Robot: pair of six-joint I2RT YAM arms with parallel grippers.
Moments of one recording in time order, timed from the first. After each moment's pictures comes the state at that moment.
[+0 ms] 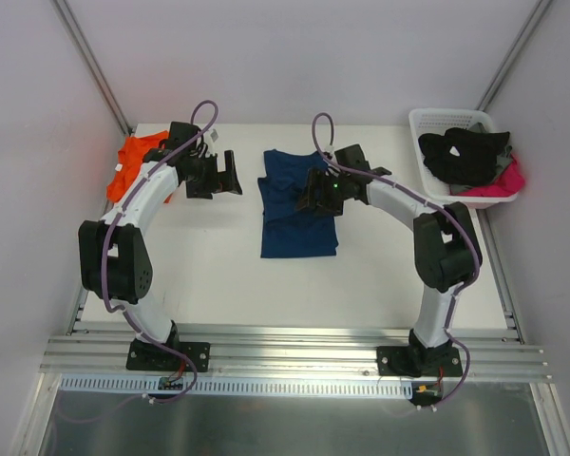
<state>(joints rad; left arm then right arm) -0.15 1.70 1.43 -0.70 0.34 -0.25 0.44 1.90 1.40 -0.40 -0.46 0.53</state>
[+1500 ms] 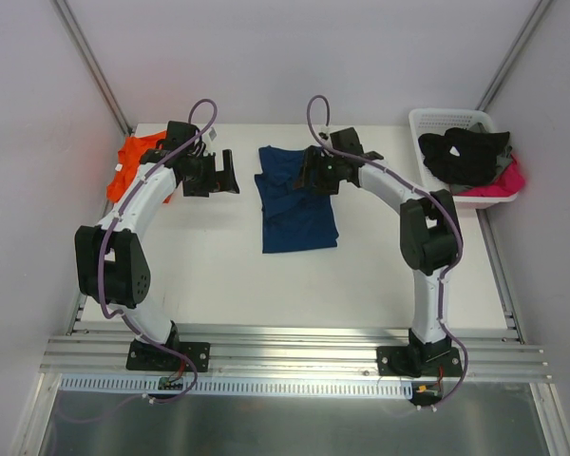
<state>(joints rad) -0.15 1.67 1.43 -0.70 0.30 -0.23 0.42 2.11 1.69 -0.40 -0.39 0.47</state>
